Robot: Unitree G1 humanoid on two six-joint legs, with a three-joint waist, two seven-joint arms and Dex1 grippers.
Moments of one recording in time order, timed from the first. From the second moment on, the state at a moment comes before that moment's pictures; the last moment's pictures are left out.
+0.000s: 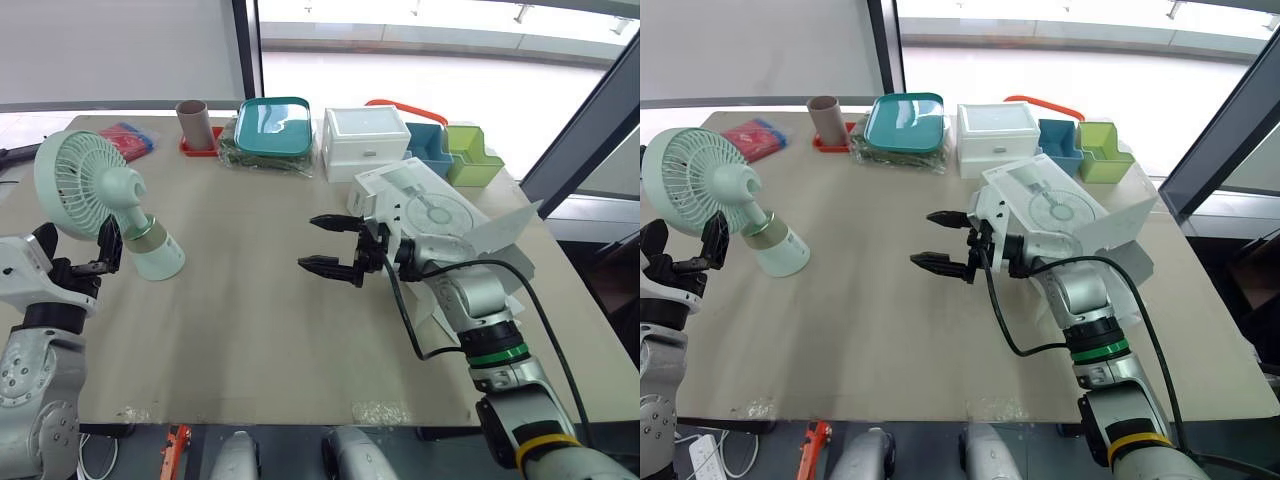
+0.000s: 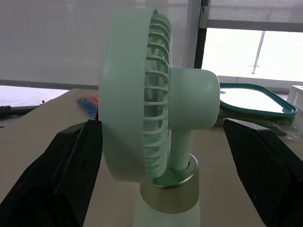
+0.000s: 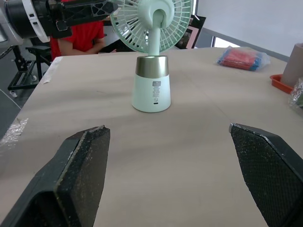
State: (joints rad) left arm 0.04 0.36 0.52 -0.60 -0.56 0.37 -0.03; right arm -0.69 -0.38 0.16 0.13 0.39 0.28 1.08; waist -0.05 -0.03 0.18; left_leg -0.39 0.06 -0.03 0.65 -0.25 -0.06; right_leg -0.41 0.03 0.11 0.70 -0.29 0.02
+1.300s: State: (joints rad) left arm -0.08 0.45 0.52 -0.46 -0.53 0.41 -0.10; right arm -0.62 -0.40 0.16 0.09 0.36 0.26 1.04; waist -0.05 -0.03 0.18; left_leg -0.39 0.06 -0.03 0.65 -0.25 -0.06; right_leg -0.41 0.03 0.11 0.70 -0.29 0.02
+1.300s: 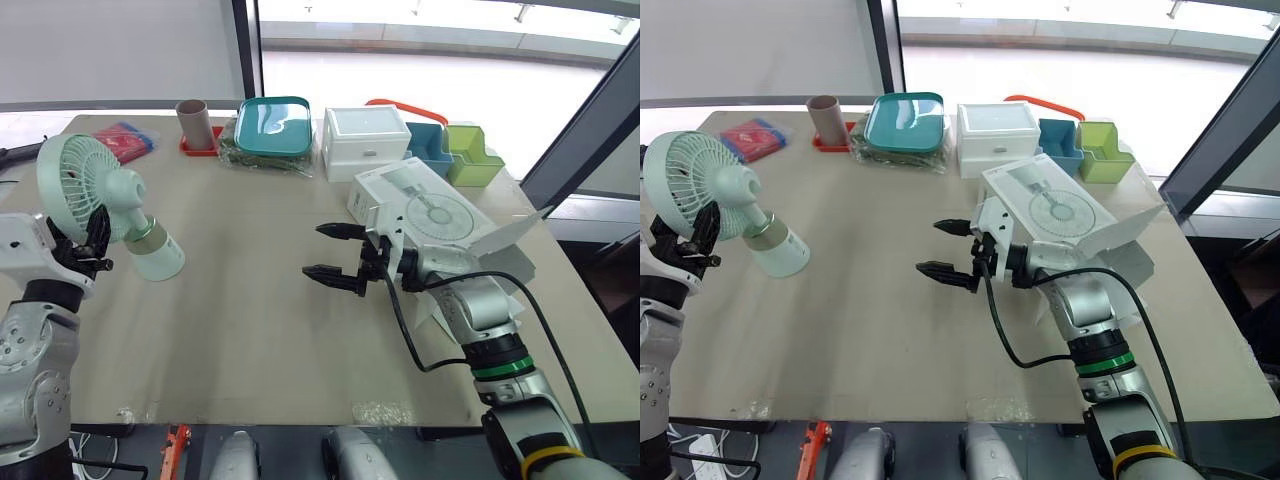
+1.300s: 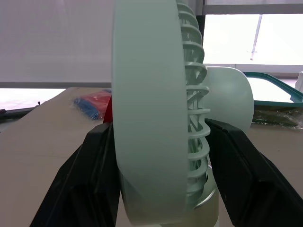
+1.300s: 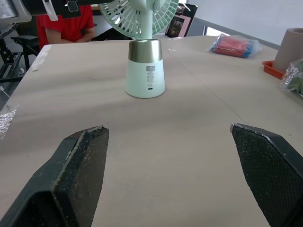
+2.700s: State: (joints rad) left arm -0.17 0.32 0.27 -0.57 -0.60 0.41 -0.13; right arm -0.73 -0.32 0.17 0.10 0.33 0.28 0.97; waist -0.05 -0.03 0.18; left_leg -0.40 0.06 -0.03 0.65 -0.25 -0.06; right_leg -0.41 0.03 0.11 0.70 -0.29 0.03
